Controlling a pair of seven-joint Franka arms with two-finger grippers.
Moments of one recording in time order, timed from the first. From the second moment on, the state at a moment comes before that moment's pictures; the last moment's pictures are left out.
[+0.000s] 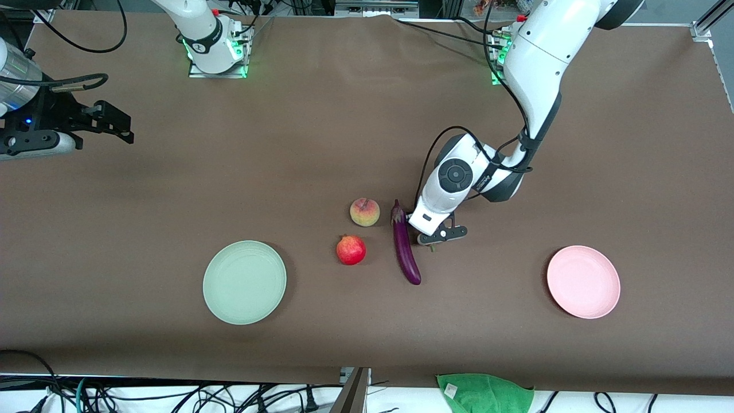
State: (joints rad) left arm -0.35 0.73 -0.21 -1.71 0.10 2.45 -0.81; right arm 0.10 0.06 0.00 -1.52 0.02 1.54 -0.02
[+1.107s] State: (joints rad) left arm 0.14 0.66 -0.16 -1.58 0.10 2.33 0.19; right arm 0.13 0.15 0.00 -1.53 -0.06 1.56 -0.02
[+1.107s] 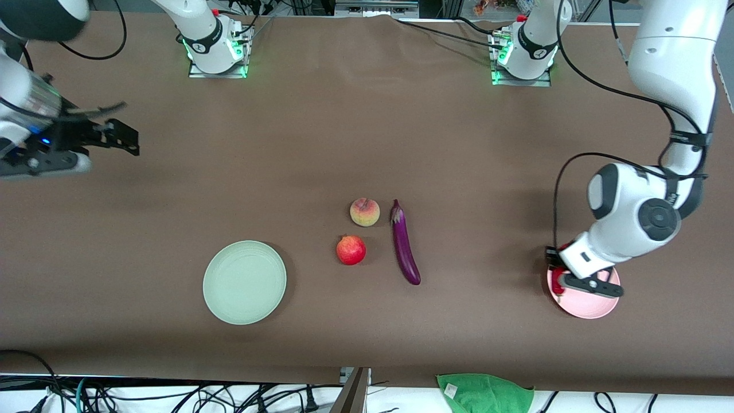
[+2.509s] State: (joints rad) left arm 0.21 0.75 -0.16 -1.53 0.10 2.44 0.28; right arm 0.56 0.73 0.01 -1.45 0.04 2.34 0.87
